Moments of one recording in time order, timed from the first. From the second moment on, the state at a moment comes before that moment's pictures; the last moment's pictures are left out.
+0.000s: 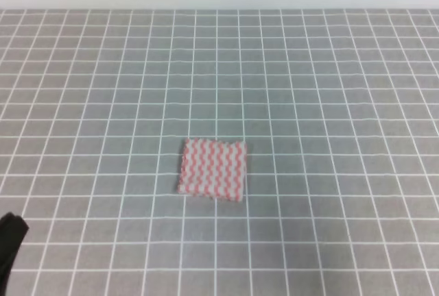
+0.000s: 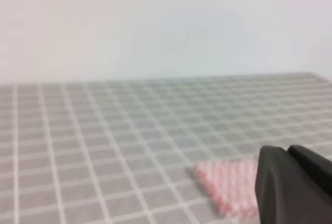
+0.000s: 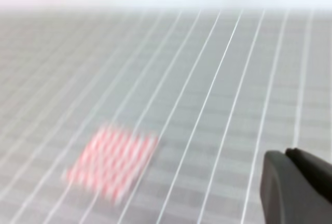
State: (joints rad) left arm -0.43 0.18 -0.13 -0.68 0.06 0.60; right arm 0.30 0.60 -0.49 0.50 0.32 -0.31
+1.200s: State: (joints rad) left arm -0.43 0.18 0.02 -0.68 0.23 0.61; right arm 0.14 0.22 -0.11 0.55 0.01 -0.43
